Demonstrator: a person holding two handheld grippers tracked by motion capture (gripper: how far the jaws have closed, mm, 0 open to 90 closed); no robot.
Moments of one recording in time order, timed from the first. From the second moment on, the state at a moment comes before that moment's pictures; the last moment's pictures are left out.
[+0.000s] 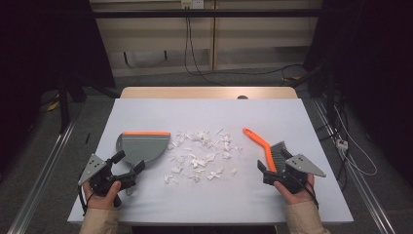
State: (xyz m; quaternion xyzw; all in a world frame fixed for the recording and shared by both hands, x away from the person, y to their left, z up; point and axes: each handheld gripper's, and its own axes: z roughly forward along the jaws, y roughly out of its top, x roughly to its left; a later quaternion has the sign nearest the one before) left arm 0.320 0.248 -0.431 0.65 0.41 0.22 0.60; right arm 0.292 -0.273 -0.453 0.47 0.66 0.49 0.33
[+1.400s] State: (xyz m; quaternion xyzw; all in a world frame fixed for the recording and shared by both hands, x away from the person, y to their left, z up) left arm 0.322 0.246 -0.429 0.66 0.40 0.22 0.60; right arm 0.374 -0.286 -0.440 0.50 0.72 0.40 0.27
